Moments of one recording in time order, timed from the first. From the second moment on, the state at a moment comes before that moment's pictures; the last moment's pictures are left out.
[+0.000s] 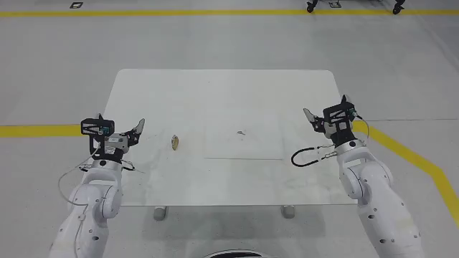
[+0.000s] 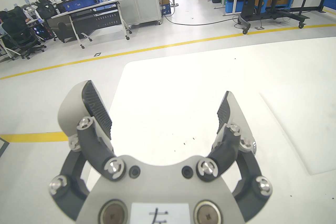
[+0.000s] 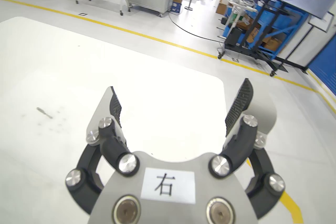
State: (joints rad) left arm 1.73 -1.15 -1.60 -1.80 1.33 0.00 0.00; right arm -1.66 -1.15 1.51 -1.83 -1.40 -0.08 0.06
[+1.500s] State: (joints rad) left arm 1.73 -1.15 -1.60 -1.80 1.33 0.00 0.00; right arm -1.08 -1.22 1.00 -1.25 -1.42 -0.75 0.23
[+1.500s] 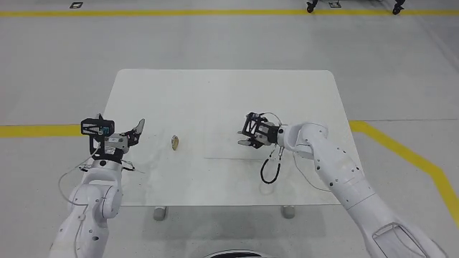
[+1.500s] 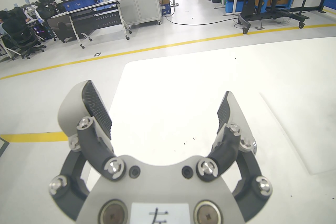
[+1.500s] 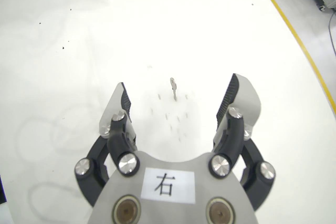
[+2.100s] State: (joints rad) left arm 1.73 -1.15 -1.60 -1.80 1.33 0.00 0.00; right arm -0.94 -1.27 0.85 -1.08 -1.43 -0.79 0.26
